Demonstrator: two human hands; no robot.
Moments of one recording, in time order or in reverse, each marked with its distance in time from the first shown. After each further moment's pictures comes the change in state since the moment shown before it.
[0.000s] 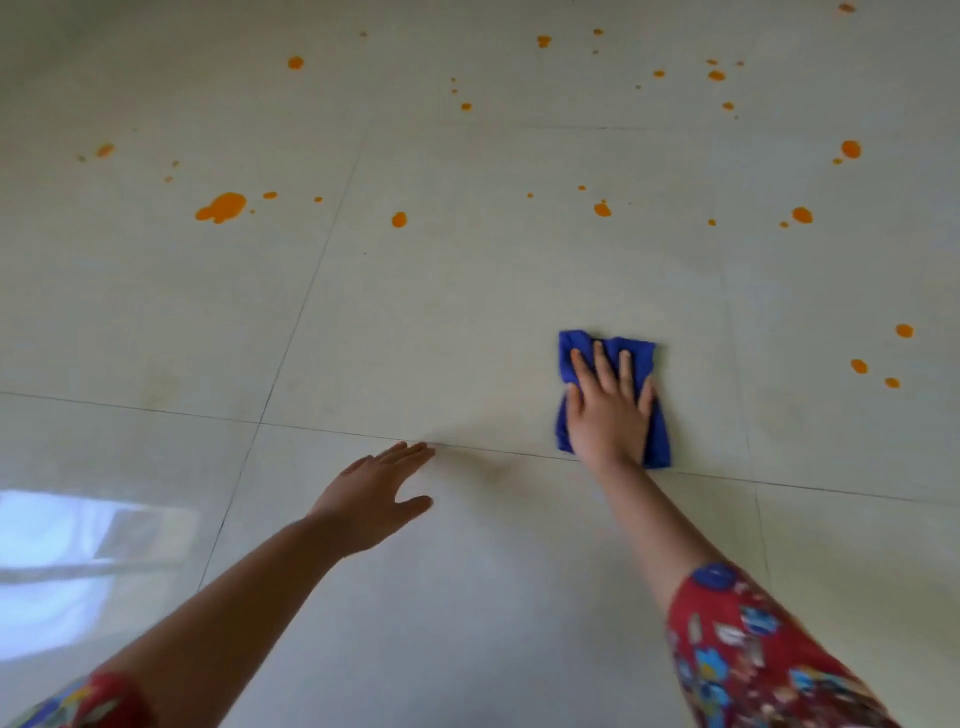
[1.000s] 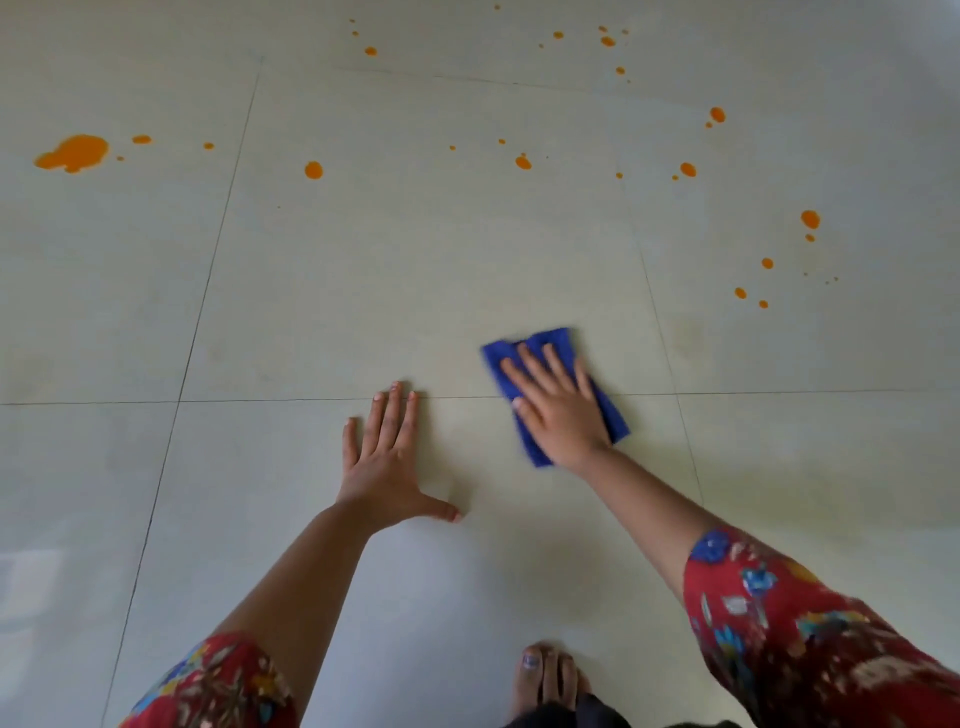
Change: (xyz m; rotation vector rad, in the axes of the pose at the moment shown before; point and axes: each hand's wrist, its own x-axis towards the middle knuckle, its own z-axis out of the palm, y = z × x) left_hand 0.020 0.011 0.068 -0.038 0.075 0.047; right_hand -0.076 0.016 0.000 -0.146 -0.076 -0.225
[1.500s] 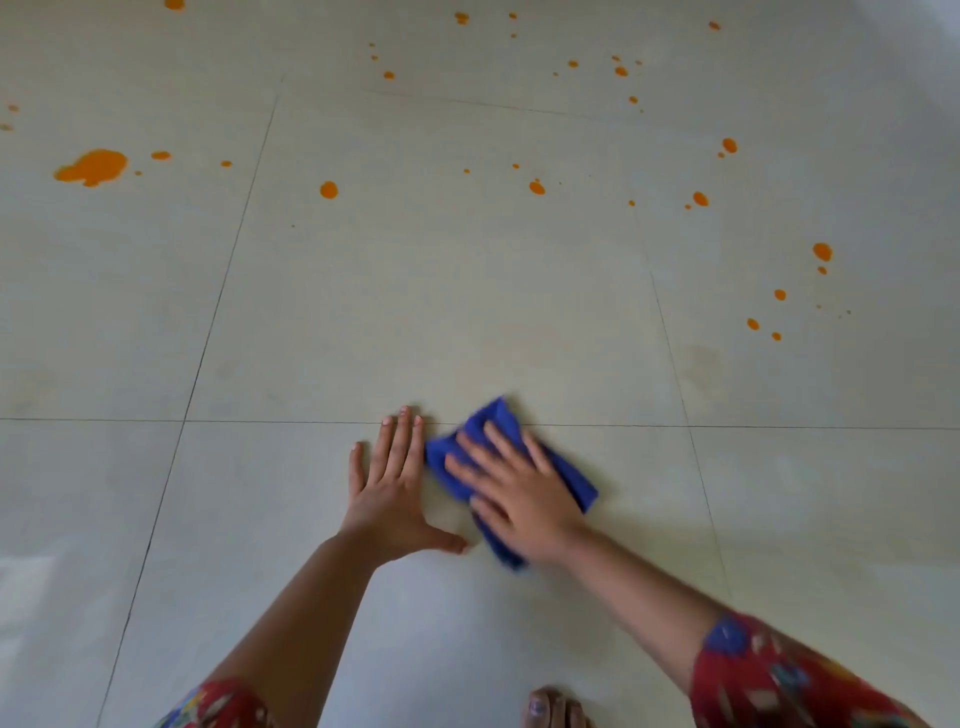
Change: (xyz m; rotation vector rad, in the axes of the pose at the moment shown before) left_hand 0.003 -0.004 0.003 0.008 -0.020 0.023; right_hand -0.044 -0.052 0.011 -0.025 -0.011 -0.359
